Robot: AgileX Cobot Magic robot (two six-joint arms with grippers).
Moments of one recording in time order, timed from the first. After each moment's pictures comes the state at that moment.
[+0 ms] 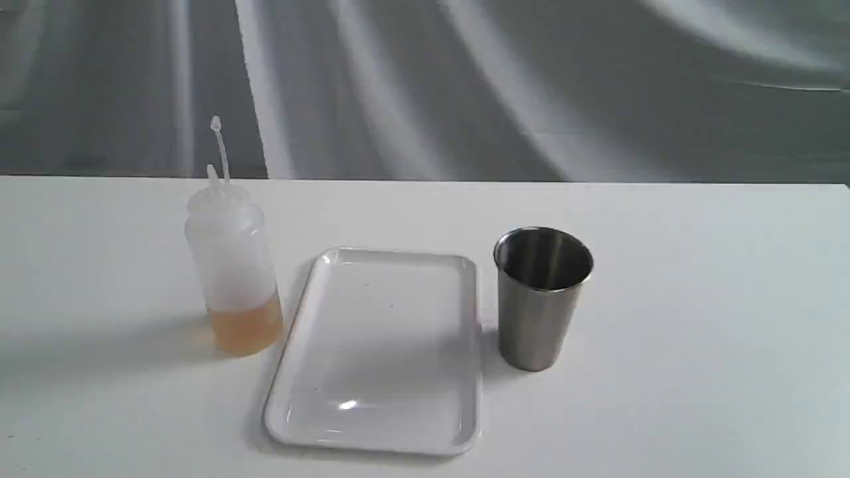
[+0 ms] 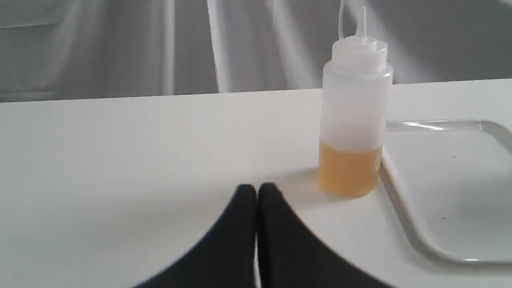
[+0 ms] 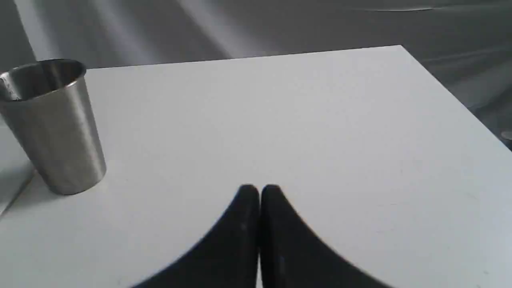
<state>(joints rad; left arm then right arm) -0.02 0.00 0.00 -0.01 0.27 0.04 -0.20 0.01 0.00 -0.08 0.33 0.13</state>
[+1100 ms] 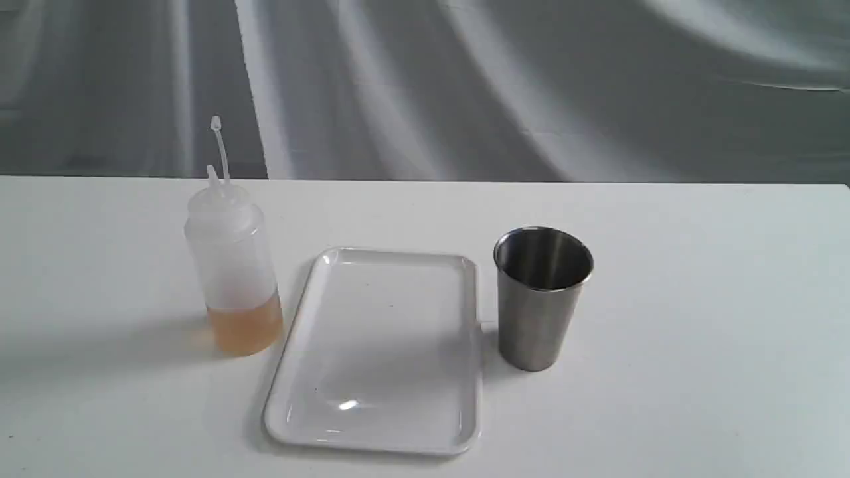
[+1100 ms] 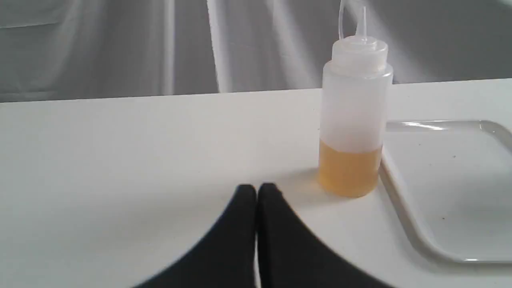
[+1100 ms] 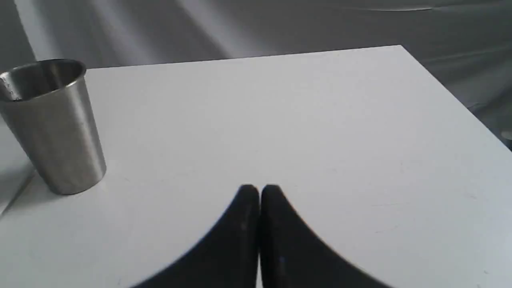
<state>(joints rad) -0.02 0.00 0.00 -0.01 0.27 0.04 -0.20 0.01 0.00 -0.08 0.33 0.13</state>
